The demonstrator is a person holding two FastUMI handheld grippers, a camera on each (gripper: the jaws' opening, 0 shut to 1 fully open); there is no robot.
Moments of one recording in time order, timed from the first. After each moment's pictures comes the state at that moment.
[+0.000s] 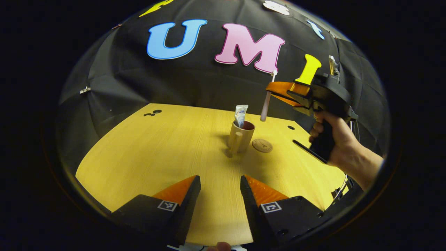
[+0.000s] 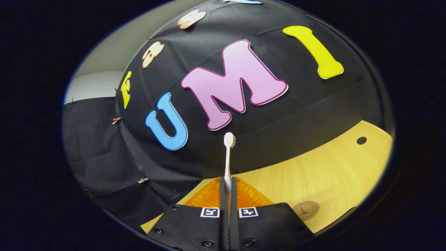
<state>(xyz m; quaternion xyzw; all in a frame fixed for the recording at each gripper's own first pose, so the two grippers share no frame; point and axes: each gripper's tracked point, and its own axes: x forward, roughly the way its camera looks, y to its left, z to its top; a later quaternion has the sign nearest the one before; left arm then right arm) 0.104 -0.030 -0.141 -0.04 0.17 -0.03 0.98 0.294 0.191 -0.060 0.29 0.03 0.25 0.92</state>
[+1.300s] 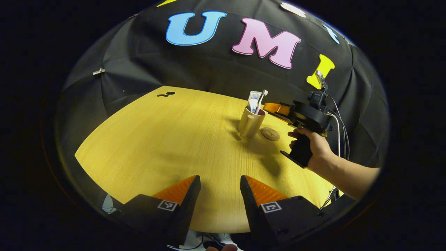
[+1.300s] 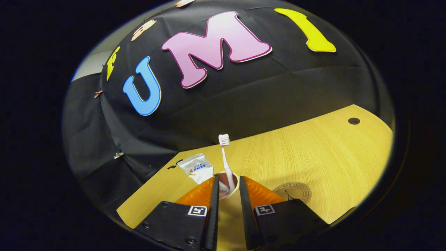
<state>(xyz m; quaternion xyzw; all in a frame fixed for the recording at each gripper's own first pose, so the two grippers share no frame) 0.083 -0.031 -0.171 -0.08 0.21 0.01 0.97 0.304 0.198 -0.185 0.22 0.14 0.23 0.94</state>
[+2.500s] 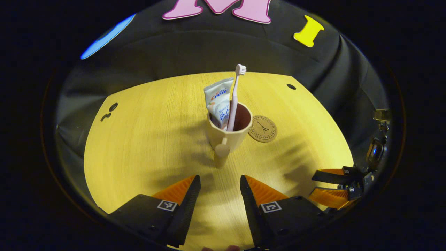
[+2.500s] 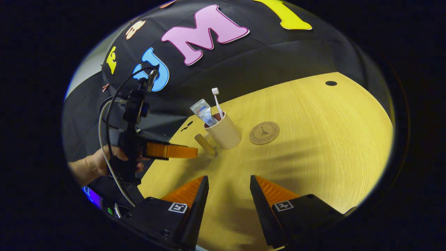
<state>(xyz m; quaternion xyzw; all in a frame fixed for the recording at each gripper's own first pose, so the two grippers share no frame) 0.279 -0.082 -0.154 0.08 0.39 -0.09 0.91 0.147 0.109 -0.234 0.23 0.29 0.28 0.89</state>
